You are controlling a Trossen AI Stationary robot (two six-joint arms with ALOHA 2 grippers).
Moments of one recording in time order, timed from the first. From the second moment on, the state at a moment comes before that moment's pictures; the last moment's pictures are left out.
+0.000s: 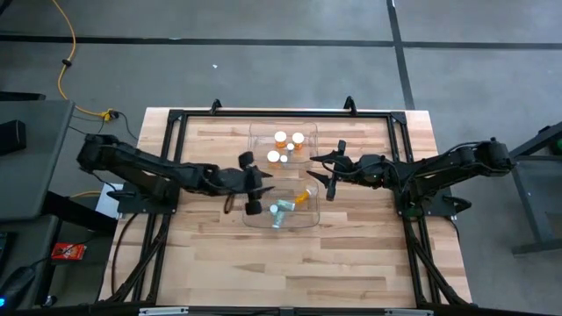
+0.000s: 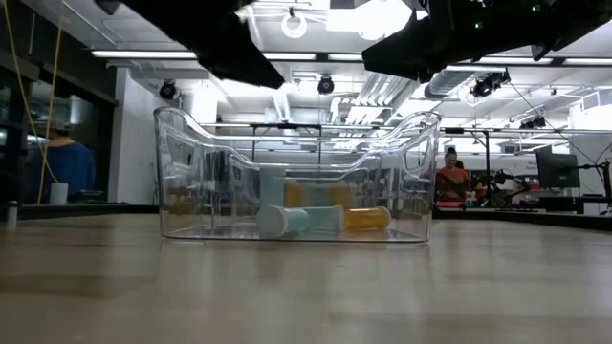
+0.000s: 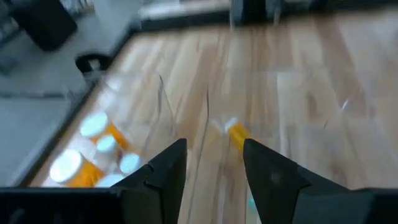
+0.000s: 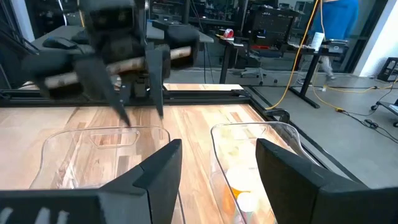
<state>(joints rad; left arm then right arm) -0.04 1.36 0.81 0.01 -0.41 0.03 0.03 1.18 0.52 0.56 0.28 -0.09</state>
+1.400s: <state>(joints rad) 0.03 0.26 0.24 0.30 -0.13 0.03 0.03 1.18 0.52 0.57 0.28 -0.09</state>
